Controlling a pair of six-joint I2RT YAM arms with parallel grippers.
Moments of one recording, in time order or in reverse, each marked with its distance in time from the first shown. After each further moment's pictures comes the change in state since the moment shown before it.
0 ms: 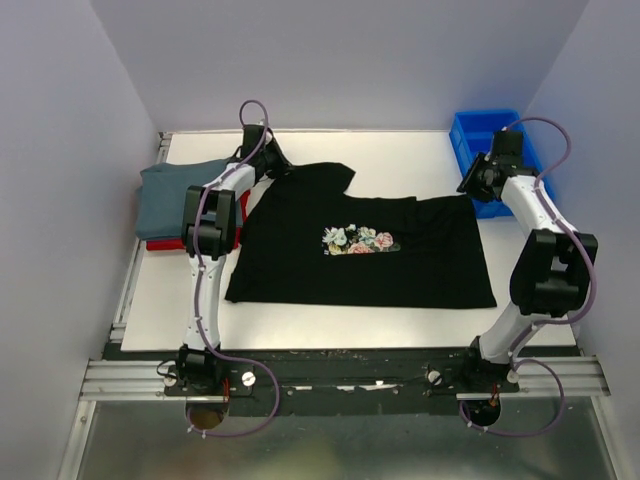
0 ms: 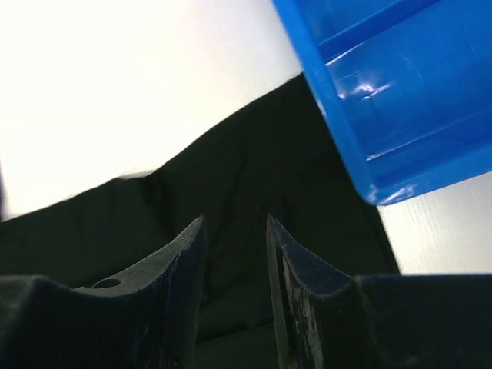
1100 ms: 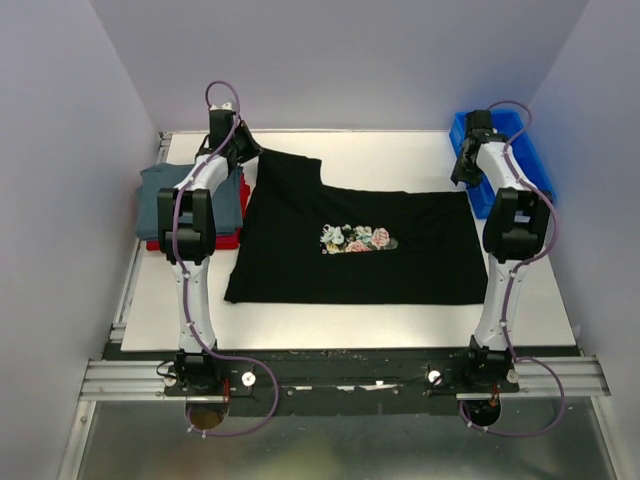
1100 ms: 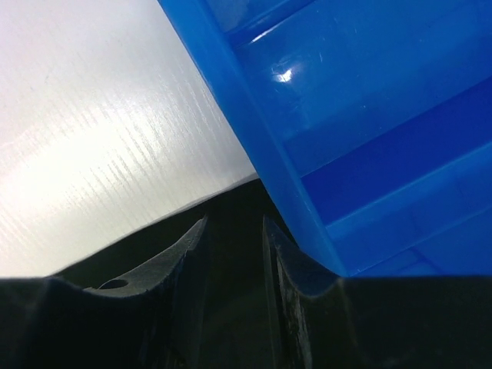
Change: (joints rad) left arm 0.122 -0.183 -0.100 0.014 -0.050 0.149; right arm 0.047 0.564 0.628 -0.299 0.281 -0.097
